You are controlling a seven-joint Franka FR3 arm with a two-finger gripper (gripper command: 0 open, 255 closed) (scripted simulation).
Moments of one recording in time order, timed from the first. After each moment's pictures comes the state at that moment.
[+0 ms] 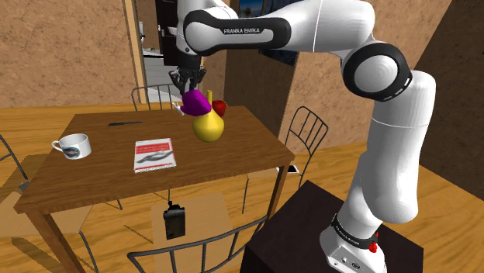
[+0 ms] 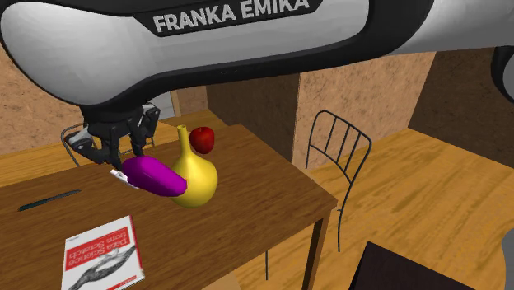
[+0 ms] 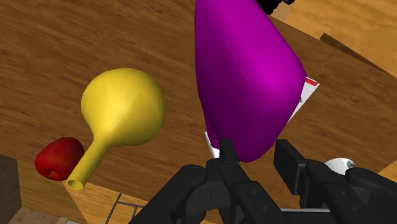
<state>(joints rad) 0.37 0.25 -0.03 -1.44 -0.20 1.94 0.42</state>
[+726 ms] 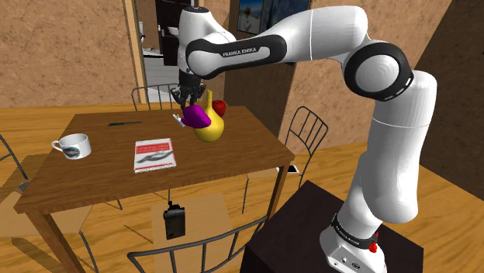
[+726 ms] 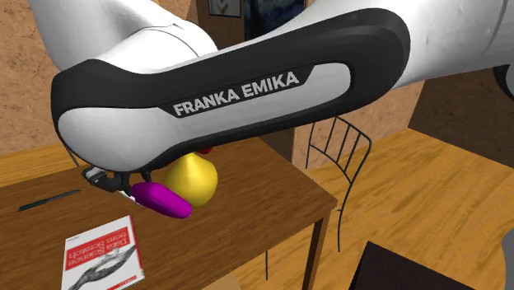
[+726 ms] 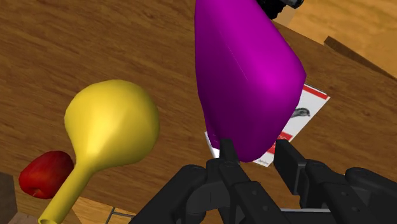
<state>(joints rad) 0.37 0.24 -0.03 -1.60 -0.21 2.09 0.45</state>
